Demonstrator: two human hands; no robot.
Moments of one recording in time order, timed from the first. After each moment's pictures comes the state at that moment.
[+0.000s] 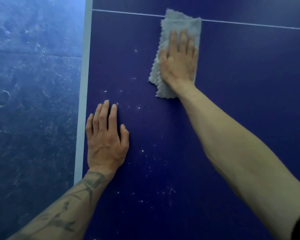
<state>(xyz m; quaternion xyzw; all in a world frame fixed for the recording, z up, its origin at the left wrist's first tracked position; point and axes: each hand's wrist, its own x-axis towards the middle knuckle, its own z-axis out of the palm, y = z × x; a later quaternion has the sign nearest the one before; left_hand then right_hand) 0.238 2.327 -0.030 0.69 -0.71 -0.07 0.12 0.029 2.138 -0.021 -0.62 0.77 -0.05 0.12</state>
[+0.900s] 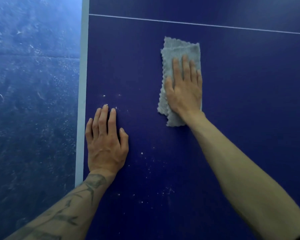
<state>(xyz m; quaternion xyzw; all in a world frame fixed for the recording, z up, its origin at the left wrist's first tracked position) 0.237 2.326 -0.027 0.69 -0.71 -0.09 0.11 0.005 2.208 -0.021 -0.64 0.76 -0.03 0.11</state>
